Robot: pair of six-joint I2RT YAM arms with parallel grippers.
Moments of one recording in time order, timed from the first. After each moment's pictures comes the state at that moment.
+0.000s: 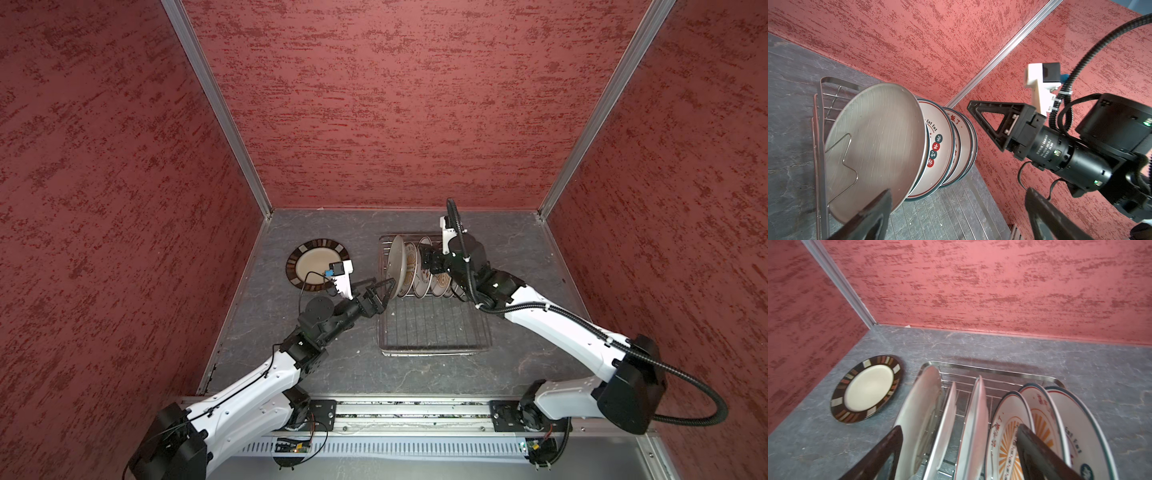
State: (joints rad) left arm -0.64 0.86 0.36 0.52 0.11 -0.82; right arm 0.74 1.37 1.12 -0.15 0.32 0.33
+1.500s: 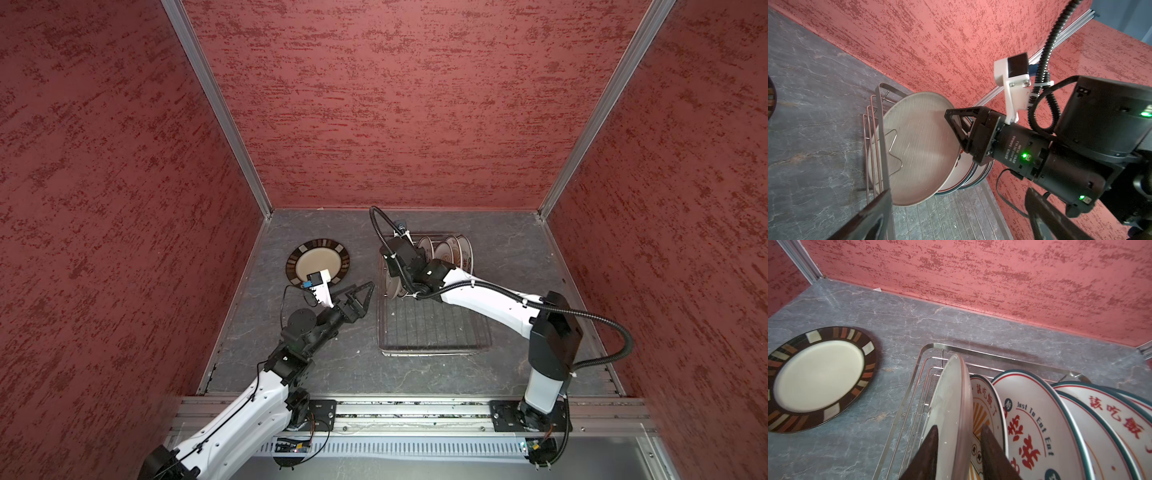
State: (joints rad) left arm -0.52 0.64 0.25 0.41 0.12 -0.87; right arm 0.91 1.84 1.54 -0.40 0.67 0.40
